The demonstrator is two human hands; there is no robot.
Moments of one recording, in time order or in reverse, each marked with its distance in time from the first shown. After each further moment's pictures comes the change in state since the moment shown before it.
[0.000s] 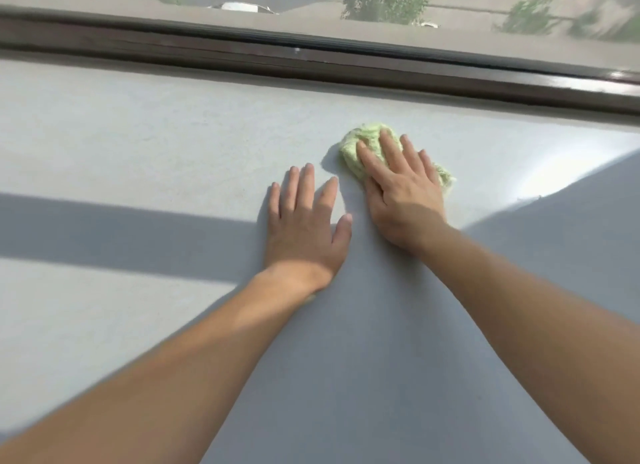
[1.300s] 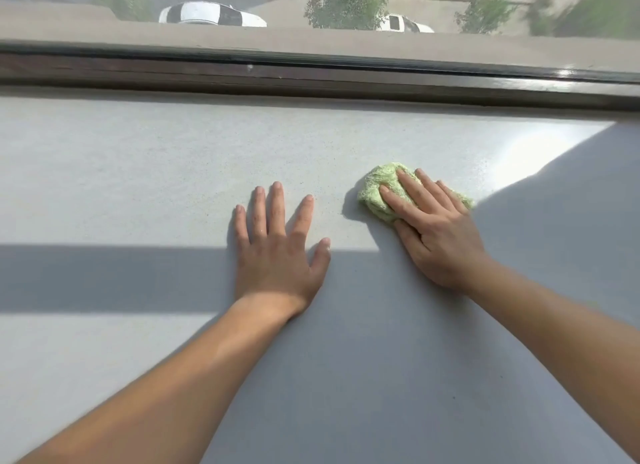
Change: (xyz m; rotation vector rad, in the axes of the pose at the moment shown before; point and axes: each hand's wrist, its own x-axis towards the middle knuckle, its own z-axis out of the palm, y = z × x) left_hand -0.019 0.029 0.010 0.197 -0.003 0.026; right_hand -0.082 0.102 -0.035 -0.014 0.002 -0.139
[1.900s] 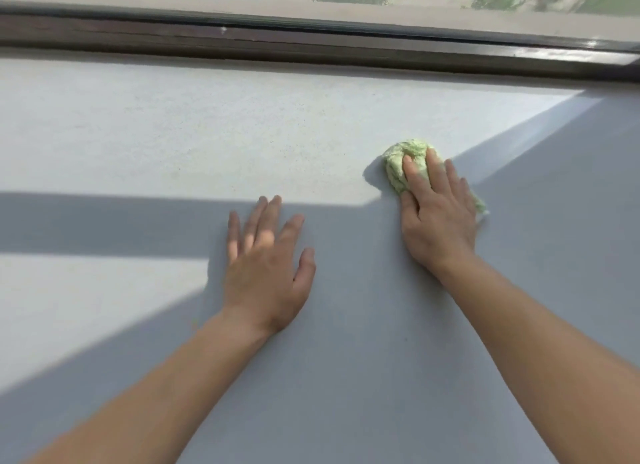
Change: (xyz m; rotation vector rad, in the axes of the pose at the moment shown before) left_hand -0.061 0.045 -0.011 -0.300 0.058 0.046; right_hand -0.031 0.021 -0.008 0.096 0.033 0.452
